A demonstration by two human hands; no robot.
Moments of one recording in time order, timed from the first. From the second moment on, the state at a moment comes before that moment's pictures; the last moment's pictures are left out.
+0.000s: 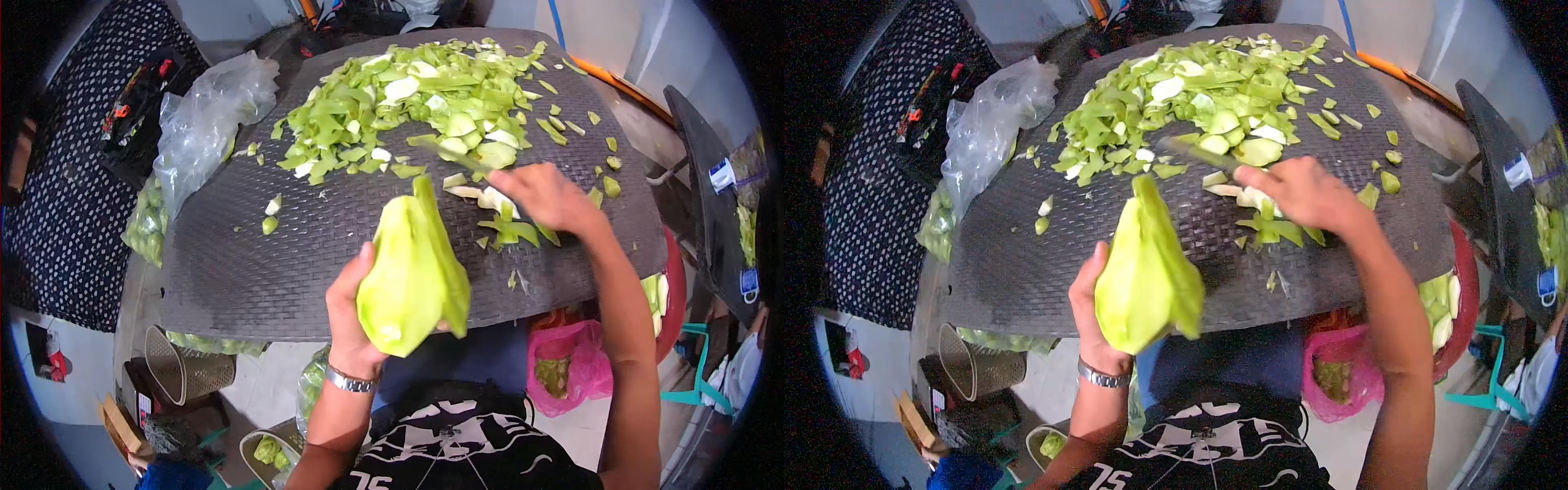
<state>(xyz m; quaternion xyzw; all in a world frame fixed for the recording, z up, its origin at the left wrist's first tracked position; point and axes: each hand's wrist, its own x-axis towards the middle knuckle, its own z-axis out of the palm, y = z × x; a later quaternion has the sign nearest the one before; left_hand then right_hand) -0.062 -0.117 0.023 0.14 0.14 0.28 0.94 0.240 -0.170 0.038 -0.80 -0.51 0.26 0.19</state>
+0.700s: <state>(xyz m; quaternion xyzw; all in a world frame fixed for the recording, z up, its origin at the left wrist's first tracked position) -0.082 -0.139 0.017 0.39 0.21 0.31 0.84 0.120 -0.219 0.068 -0.64 -0.73 0.04 0.22</state>
